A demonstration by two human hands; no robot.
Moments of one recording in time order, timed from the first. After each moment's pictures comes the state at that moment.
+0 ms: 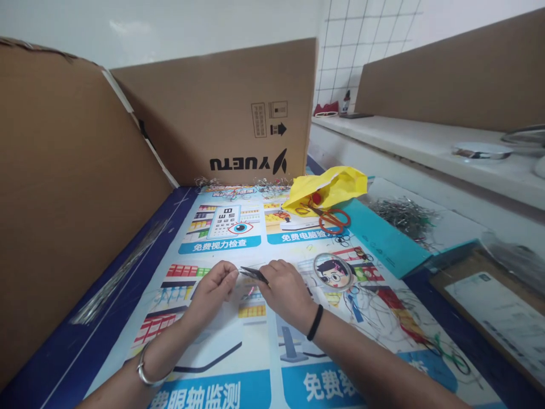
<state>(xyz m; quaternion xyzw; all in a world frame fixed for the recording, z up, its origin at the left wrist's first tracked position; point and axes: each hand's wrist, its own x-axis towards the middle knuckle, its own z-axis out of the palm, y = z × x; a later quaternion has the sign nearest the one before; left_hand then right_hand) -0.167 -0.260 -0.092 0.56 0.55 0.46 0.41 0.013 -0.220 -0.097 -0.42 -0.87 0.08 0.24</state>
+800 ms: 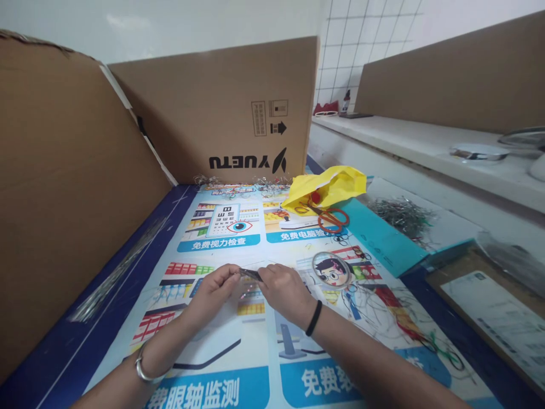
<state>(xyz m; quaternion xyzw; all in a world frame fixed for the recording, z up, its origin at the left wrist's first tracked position) -0.165 -0.262 -0.086 0.61 0.53 0.42 0.41 0.017 -0.219 -0.104 -0.37 -0.90 0.02 0.21</state>
